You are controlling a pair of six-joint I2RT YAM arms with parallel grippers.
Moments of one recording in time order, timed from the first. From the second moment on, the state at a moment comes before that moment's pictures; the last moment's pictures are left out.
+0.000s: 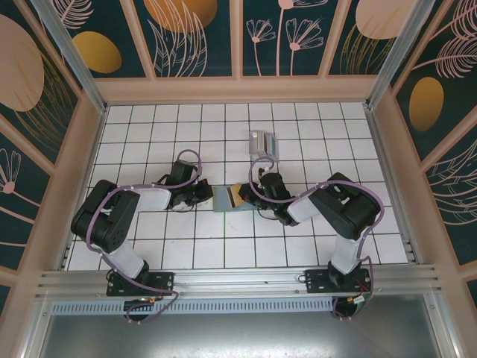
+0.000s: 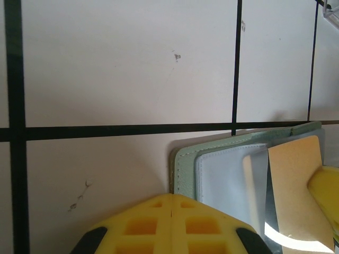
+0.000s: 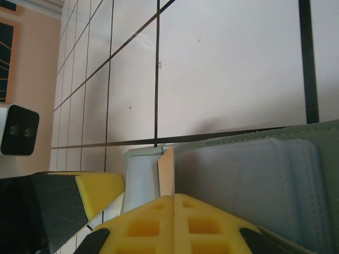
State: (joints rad) left arm -0.43 1.68 0.67 0.10 0.35 -0.72; right arm 0.73 1.82 0.58 0.74 -0.16 1.05
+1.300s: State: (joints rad) left arm -0.43 1.68 0.67 0.11 0.35 -0.74; right arm 0.86 1.76 0.70 0.41 0.03 1.08
